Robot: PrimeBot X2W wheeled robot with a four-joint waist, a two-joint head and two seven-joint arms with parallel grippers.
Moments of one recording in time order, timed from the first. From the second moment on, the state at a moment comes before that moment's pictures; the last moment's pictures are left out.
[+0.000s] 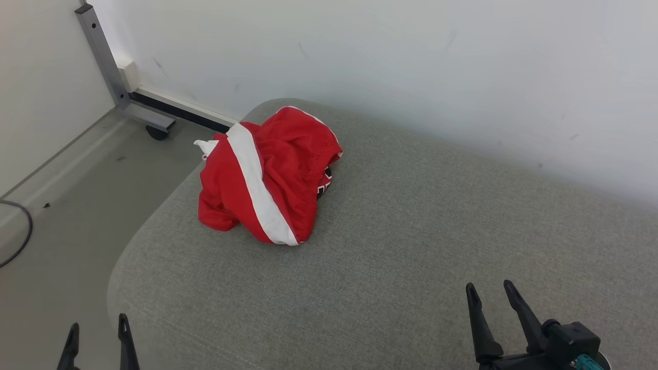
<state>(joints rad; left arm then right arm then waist) 0.13 0.19 0.03 0.00 -0.22 0.11 -0.12 0.01 -0.05 0.08 0.18 0.21 0.13 -0.18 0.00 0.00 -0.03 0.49</state>
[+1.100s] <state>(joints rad) -0.39 0.37 0.16 0.18 -0.37 0.05 -0.10 -0.09 -0.05 0.06 0.10 0.11 0.13 -0.15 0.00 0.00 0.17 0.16</state>
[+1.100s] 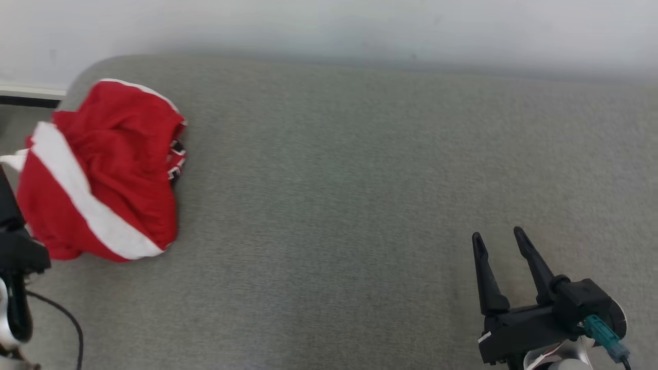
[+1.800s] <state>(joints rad) -0.55 0.46 0.12 0.65 -0.43 0.00 0.14 -0.12 -0.05 0.05 0.12 0.13 0.13 -0.19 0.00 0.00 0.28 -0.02</state>
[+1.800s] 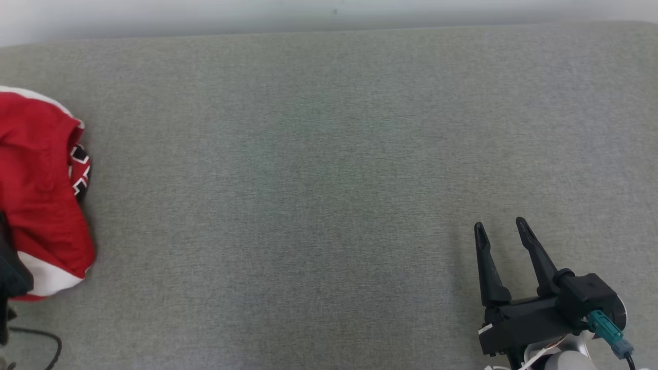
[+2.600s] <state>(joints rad) -0.70 0.49 0.07 0.62 -0.41 -0.04 -0.09 -0.10 -0.05 0.06 0.18 0.16 0.13 -0.21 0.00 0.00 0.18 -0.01</state>
